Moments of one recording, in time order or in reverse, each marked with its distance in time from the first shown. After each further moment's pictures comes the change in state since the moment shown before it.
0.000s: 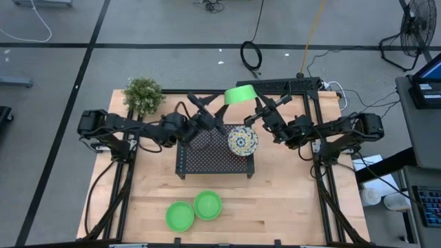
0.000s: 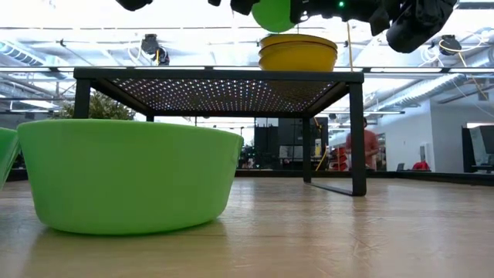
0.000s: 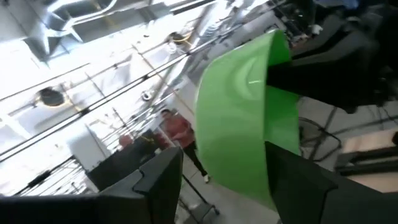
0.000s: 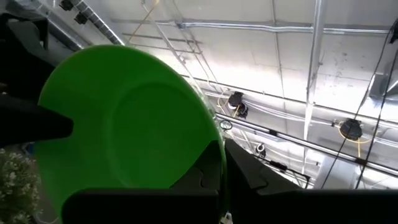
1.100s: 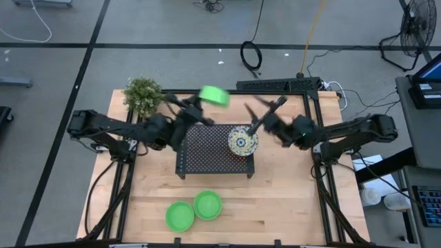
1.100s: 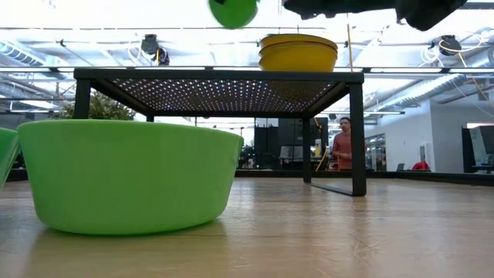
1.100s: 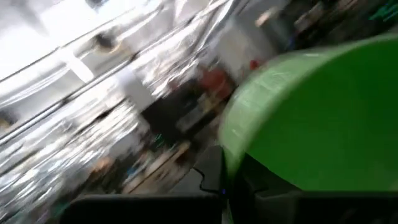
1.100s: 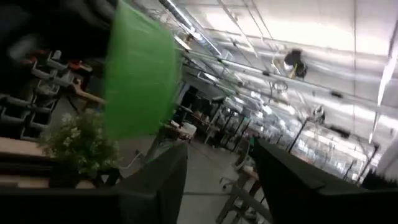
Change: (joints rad) left arm -0.083 -0.108 -0.002 0.023 -0.405 0.148; right arm 0.061 -0.172 0.014 -0.515 0.083 0.241
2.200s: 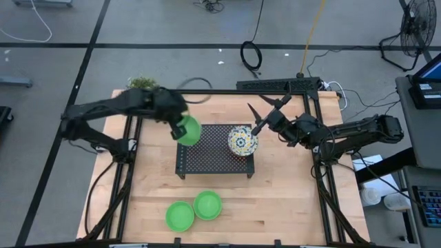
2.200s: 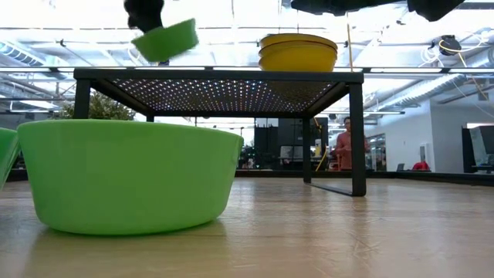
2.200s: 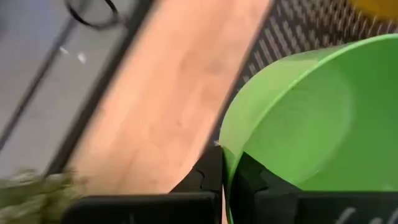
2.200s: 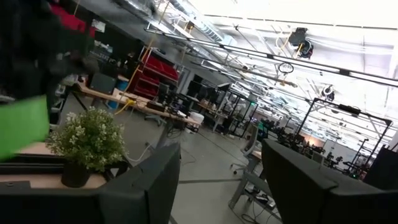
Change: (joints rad) left arm 0.282 -0.142 0.428 -2.158 0.883 -1.297; right arm 0.009 -0.105 0.002 -0.179 0.023 0.126
